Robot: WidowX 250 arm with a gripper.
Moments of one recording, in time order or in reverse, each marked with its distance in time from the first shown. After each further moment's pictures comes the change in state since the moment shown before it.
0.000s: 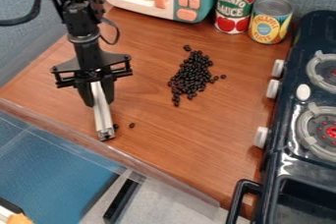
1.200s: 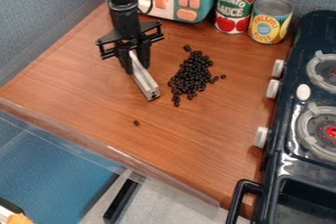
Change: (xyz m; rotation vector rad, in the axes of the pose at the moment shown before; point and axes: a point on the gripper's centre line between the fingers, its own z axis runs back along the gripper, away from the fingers) arm 0.051 -0.074 -0.004 -0.056 0.001 0.182
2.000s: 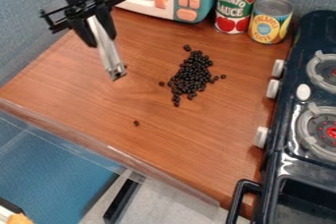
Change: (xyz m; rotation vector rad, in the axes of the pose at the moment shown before) arm -0.022 0.060 0.098 -0.214 -0.077 -0.132
